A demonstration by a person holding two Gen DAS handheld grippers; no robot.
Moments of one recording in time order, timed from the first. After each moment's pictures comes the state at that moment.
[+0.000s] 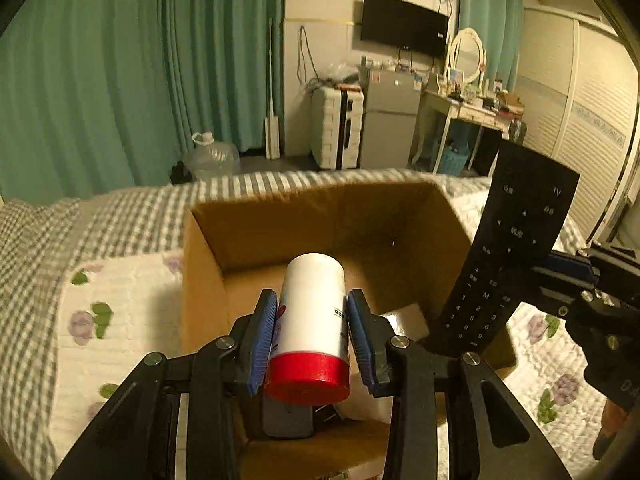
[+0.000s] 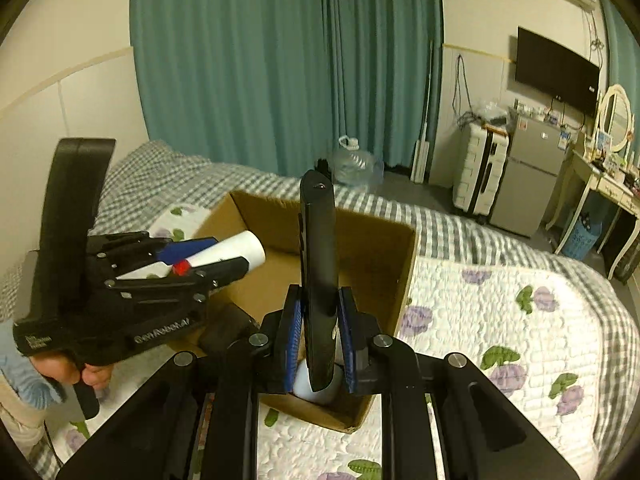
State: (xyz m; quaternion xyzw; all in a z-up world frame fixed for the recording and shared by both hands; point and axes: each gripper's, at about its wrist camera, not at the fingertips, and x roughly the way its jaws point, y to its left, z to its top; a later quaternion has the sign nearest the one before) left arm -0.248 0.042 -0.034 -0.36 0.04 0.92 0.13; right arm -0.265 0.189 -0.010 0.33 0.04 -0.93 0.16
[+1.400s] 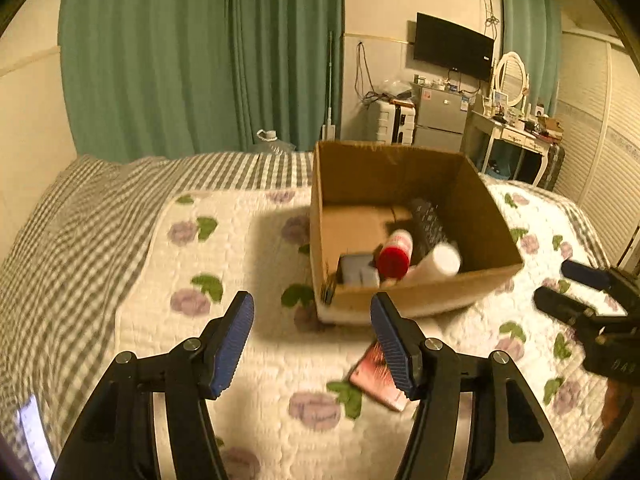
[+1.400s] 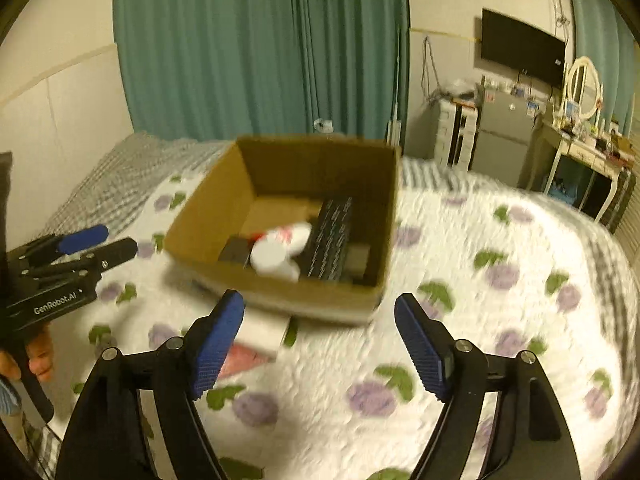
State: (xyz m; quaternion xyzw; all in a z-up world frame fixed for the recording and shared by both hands) left arm -0.117 -0.035 -0.041 -0.34 0.01 0.94 0.03; right arm -0.163 0.169 -0.045 0.36 0.01 -0.93 0.11
